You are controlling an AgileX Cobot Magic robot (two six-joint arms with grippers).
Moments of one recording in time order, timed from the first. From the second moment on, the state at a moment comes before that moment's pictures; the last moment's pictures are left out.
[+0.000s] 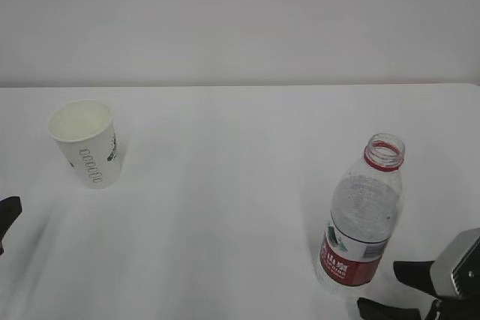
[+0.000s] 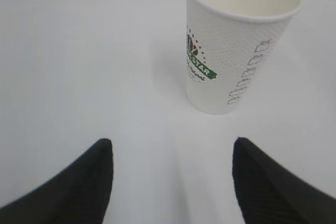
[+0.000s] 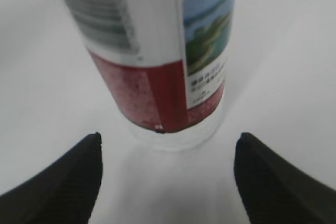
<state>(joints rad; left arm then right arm) 0.06 1.63 -0.03 0.21 -1.15 -0.11 0.14 1.85 0.00 -0.50 -1.14 -0.07</state>
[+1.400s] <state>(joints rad) 0.06 1.63 -0.03 0.21 -1.15 -0.11 0.14 1.86 -0.13 -0.59 -1.15 -0.11</state>
